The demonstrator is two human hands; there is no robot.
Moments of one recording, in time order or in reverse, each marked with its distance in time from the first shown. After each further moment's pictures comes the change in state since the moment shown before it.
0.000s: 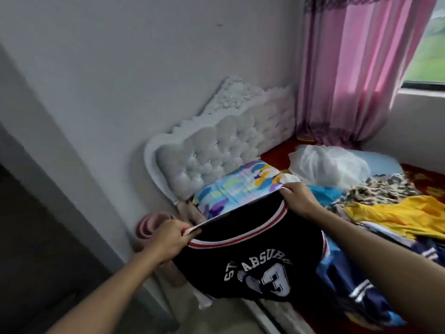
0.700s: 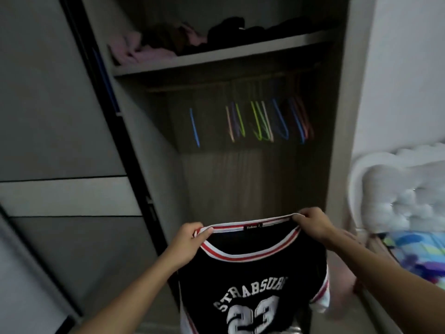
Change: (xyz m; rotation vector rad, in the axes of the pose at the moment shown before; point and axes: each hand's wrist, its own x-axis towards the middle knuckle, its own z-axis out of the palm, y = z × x) left_hand -0.460 -0.301 -0.216 -0.314 0.597 -0.638; right_hand -0.198 -0.407 0.418 0.047 -0.607 -0.375
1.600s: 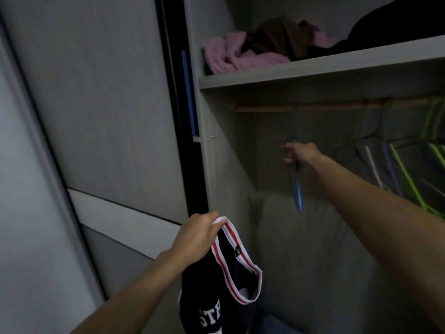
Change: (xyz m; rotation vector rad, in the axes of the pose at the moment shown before) left_hand 0.226 -0.142 -0.204 0.495 0.328 0.026; right_hand 0.372 -0.414 0.169 0.672 -0.158 -0.132
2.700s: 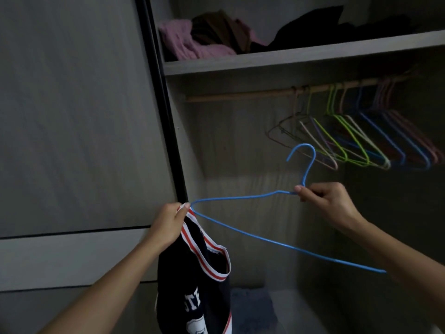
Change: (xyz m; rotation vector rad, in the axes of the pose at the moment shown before) left_hand 0.033 -0.115 -0.007 -0.420 -0.114 0.099; right_hand -0.247 0.104 -0.032 -0.601 0.325 -0.540
